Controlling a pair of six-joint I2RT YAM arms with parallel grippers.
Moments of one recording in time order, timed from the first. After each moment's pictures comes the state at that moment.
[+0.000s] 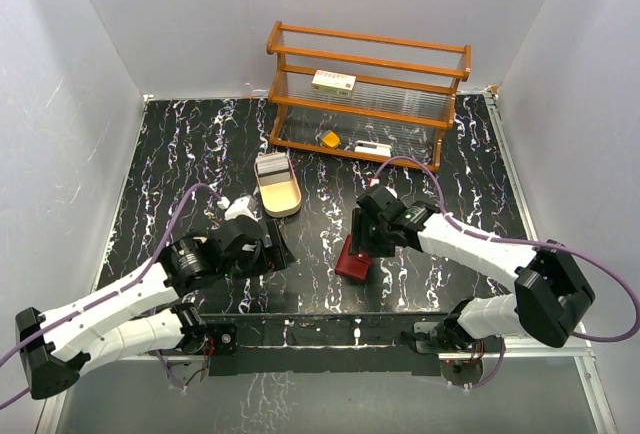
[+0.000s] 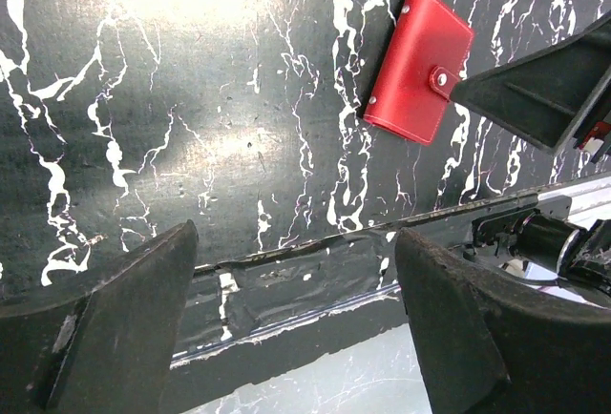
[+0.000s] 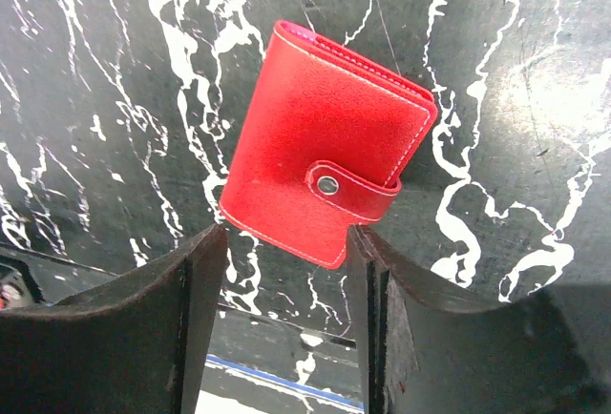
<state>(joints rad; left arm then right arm) -0.98 0.85 0.74 -0.76 -0.21 -1.05 0.75 1.32 0.81 -0.59 -0.01 0.79</state>
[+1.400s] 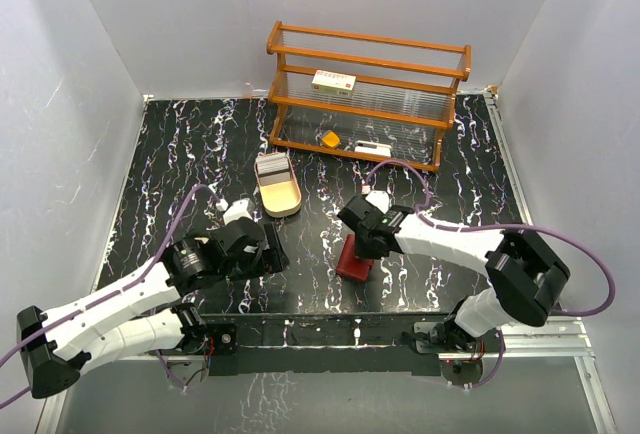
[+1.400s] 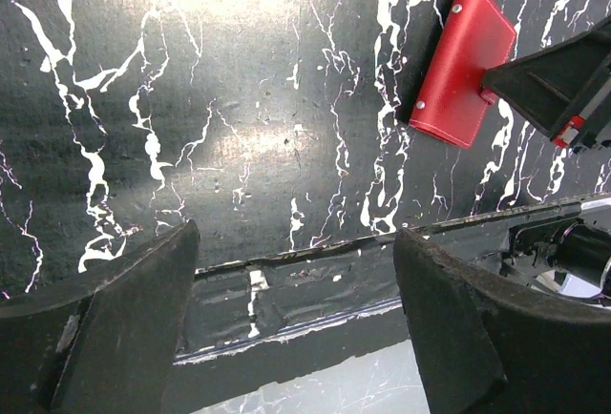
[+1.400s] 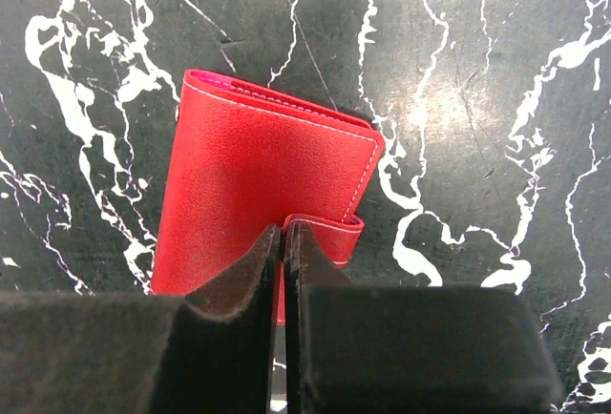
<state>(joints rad) -0.98 0.85 0.74 -0.82 -0.25 -1.03 0.85 1.47 0.86 -0.62 0.26 0.88</state>
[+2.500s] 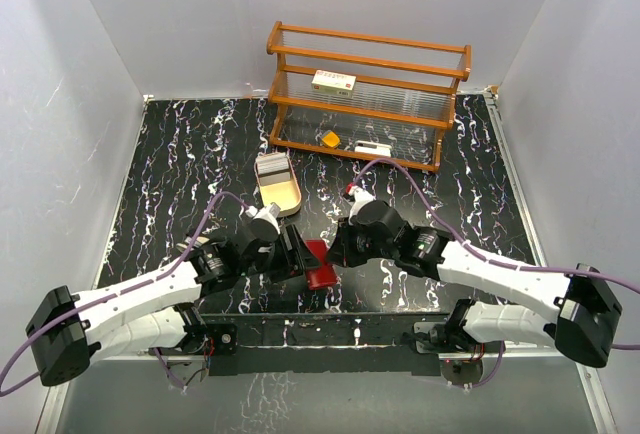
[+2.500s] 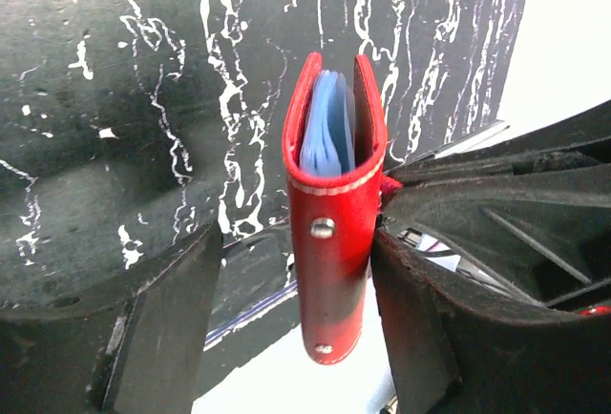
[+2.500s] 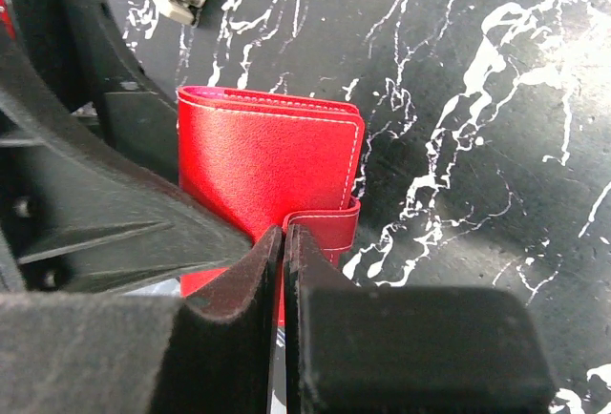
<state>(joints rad) -0.98 0.97 0.55 -0.30 0.01 -1.17 0.95 1.12 0.72 -0.26 -0.10 0.70</state>
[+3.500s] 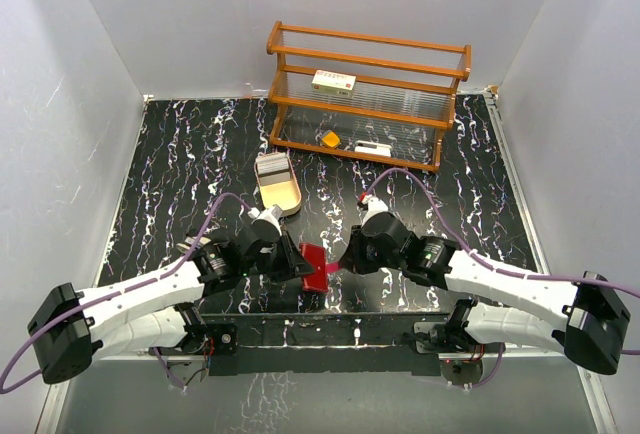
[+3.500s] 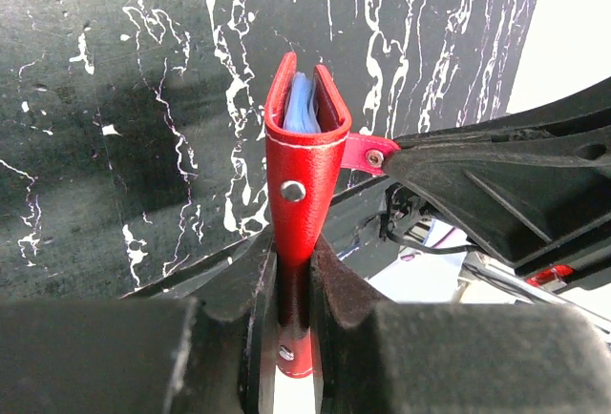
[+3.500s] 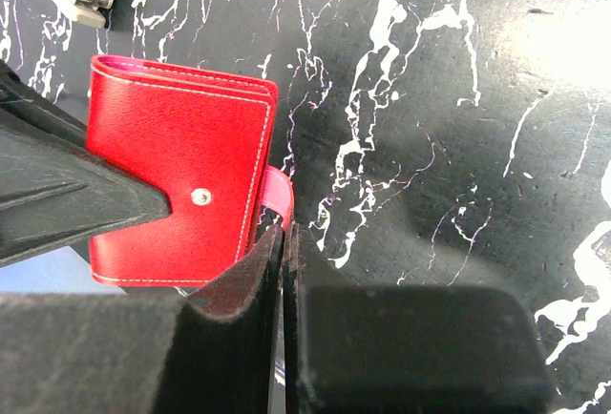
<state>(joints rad) -0.97 0.99 0.54 -0.27 0.04 -1.17 0.97 1.03 0.62 -0.30 0.03 0.77</state>
